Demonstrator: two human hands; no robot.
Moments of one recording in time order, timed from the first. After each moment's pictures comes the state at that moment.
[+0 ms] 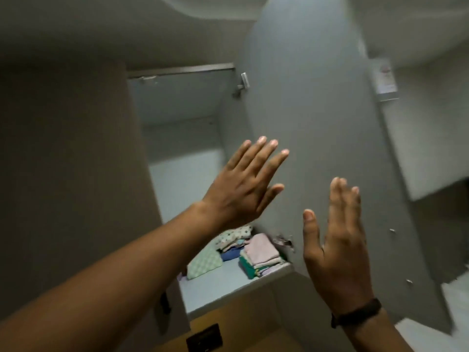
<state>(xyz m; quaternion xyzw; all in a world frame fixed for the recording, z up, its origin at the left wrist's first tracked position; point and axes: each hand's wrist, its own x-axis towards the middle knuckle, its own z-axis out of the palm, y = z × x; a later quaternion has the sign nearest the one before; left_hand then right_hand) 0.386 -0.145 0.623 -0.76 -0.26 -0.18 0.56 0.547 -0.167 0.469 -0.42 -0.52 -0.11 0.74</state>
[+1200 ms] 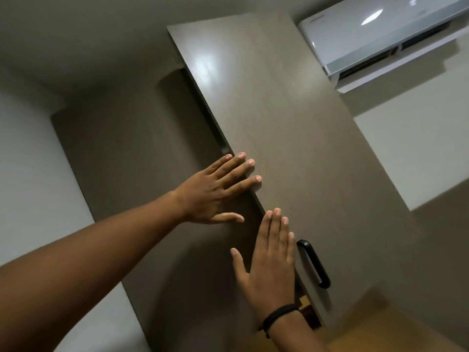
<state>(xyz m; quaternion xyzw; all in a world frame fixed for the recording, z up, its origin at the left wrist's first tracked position) 0.122 -0.148 0.687 -0.71 -0.25 0.17 0.63 0.204 -0.147 0.451 -0.49 -0.61 0.01 0.63</state>
